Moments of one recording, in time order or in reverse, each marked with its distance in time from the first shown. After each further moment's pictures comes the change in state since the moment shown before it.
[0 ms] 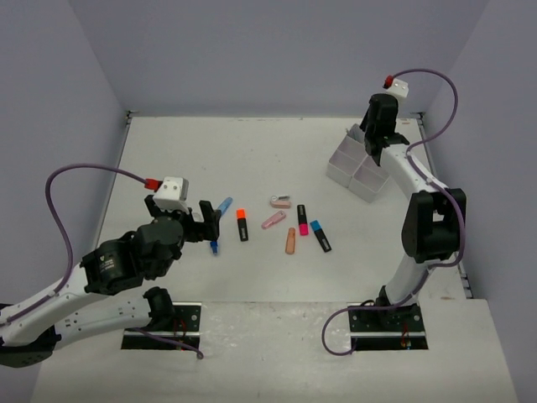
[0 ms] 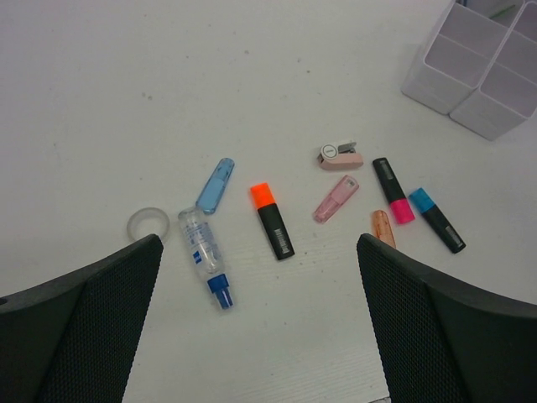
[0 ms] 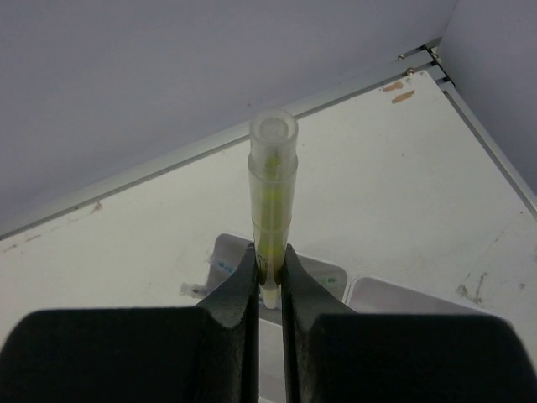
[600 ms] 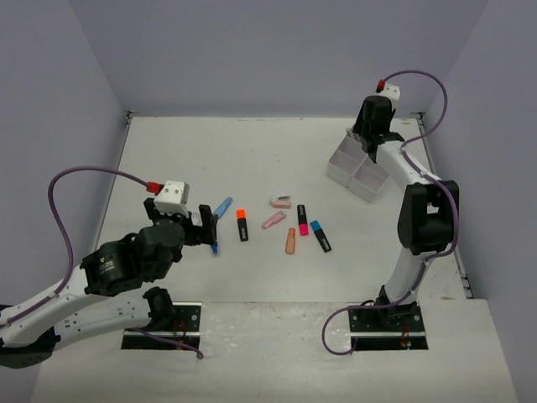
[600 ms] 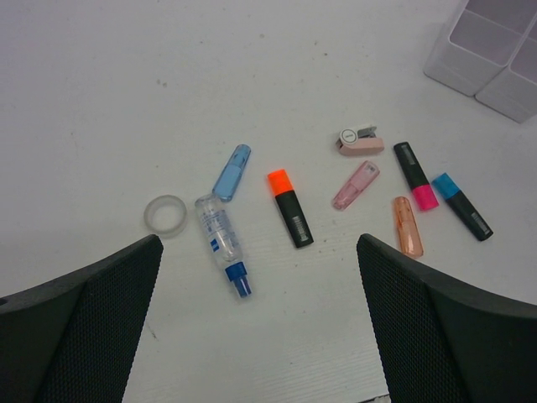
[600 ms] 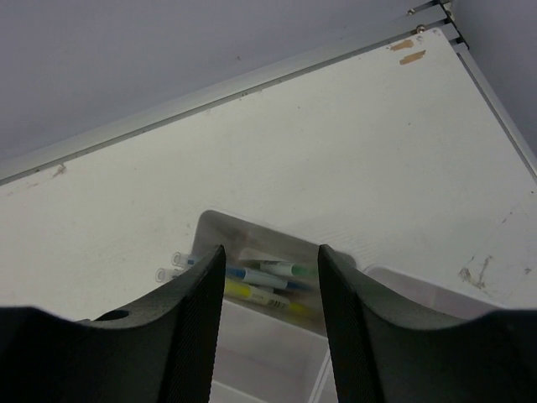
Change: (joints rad) left arm 0.000 -0.018 -0.023 -0.047 -0.008 0.004; right arm -0.002 0.080 0.047 -0.078 -0.016 -0.016
